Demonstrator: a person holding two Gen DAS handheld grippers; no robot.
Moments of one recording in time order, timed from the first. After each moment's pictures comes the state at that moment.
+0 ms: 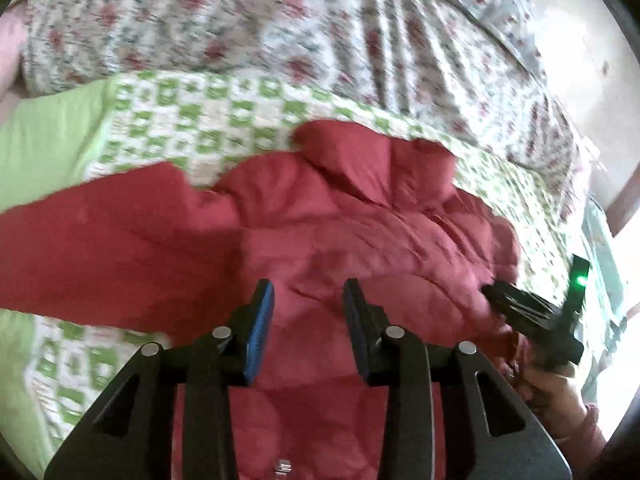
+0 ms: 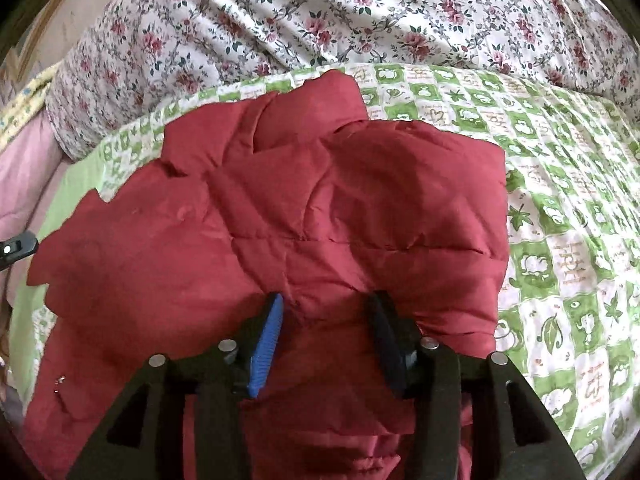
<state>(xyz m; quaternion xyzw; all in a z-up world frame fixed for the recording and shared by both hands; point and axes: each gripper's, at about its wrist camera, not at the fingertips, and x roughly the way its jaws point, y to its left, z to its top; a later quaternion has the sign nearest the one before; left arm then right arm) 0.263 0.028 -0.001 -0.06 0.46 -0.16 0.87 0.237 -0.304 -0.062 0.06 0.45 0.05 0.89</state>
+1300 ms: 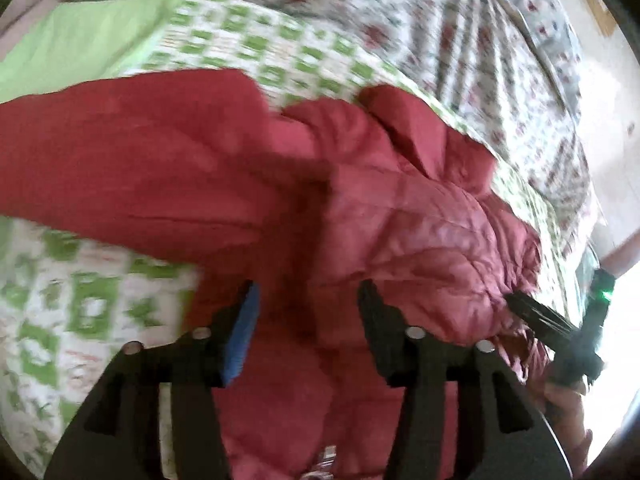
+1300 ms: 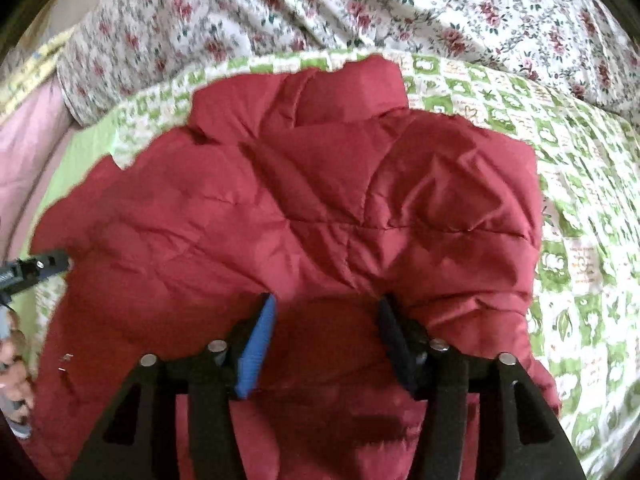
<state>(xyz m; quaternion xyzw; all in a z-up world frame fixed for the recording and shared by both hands) 0.251 0.100 -0.058 -0.16 0.48 -0.11 0.86 0.230 -0.268 -0.050 0.04 0.49 0.08 0.87</state>
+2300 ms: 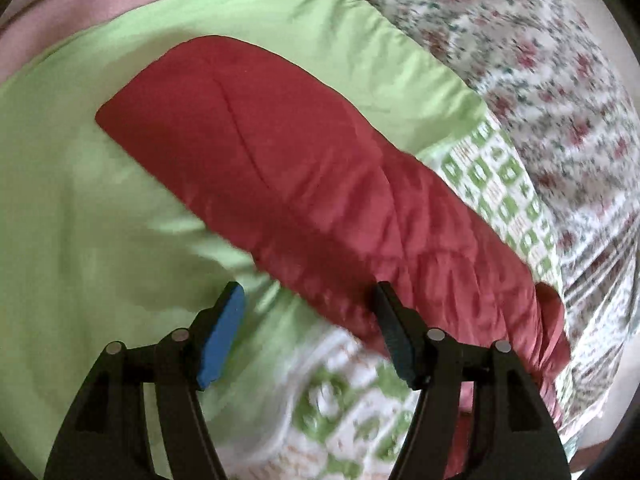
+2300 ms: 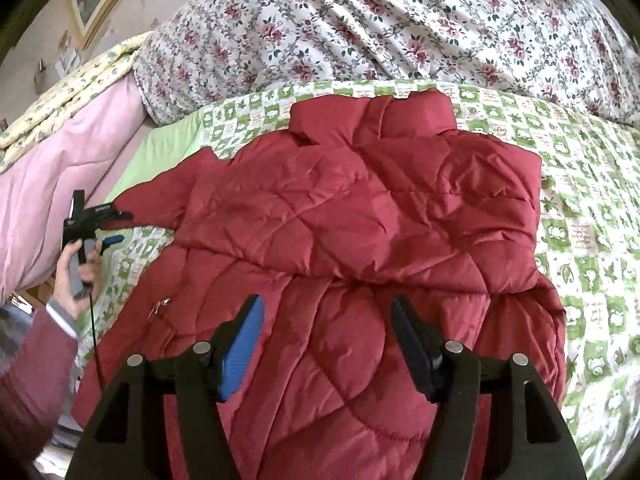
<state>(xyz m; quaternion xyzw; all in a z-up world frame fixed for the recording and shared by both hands) 0.265 0.339 -0.112 -0.34 0.43 0.12 0.82 0.136 -0.241 0.005 0.05 0.46 0.16 0.88</state>
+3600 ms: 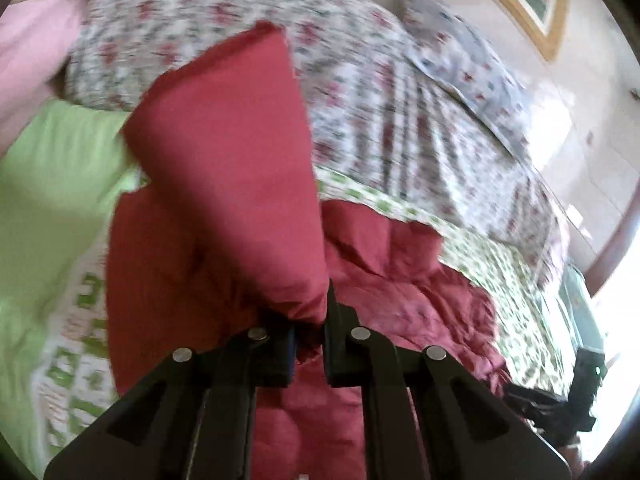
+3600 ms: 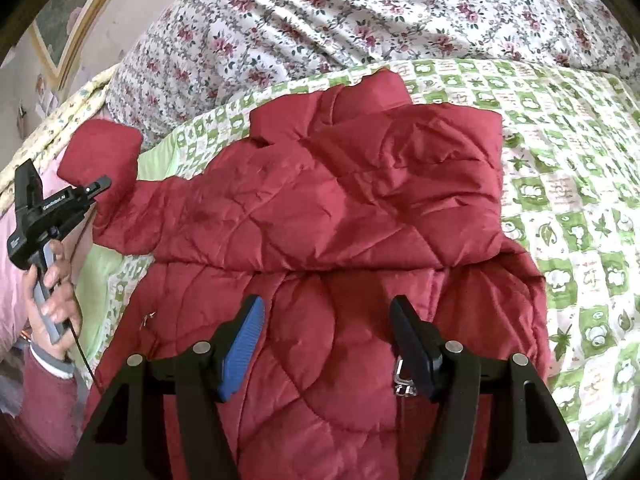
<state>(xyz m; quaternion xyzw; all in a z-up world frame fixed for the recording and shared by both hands) 0.238 0.088 0.032 -0.14 0.34 -0.16 0.92 0.139 -0.291 -0.008 0.12 0.46 0.13 0.87</state>
